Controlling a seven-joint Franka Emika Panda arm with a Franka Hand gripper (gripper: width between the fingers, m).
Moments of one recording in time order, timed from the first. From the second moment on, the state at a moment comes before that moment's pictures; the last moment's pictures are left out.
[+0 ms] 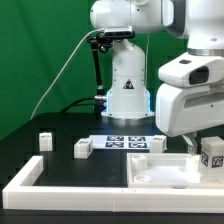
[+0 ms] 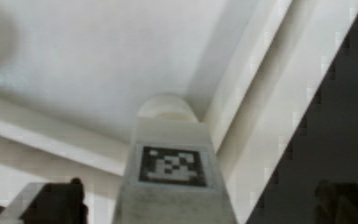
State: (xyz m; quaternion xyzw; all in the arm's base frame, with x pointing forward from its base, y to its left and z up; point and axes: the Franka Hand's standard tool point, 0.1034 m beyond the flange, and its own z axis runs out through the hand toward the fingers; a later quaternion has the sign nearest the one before) arm 0.616 0.113 0.081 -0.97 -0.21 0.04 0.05
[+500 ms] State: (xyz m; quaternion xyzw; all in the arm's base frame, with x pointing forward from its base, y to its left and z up) arm 0.617 0.111 0.079 -0.97 -0.22 0.03 0.05
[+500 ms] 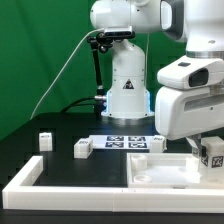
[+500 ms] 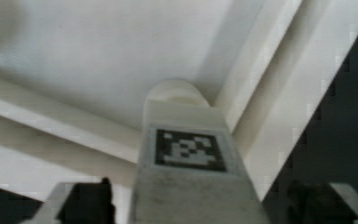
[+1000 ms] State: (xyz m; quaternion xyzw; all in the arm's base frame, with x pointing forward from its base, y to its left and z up) arm 0.617 0.112 0.077 -0.99 -0.15 0.02 0.05
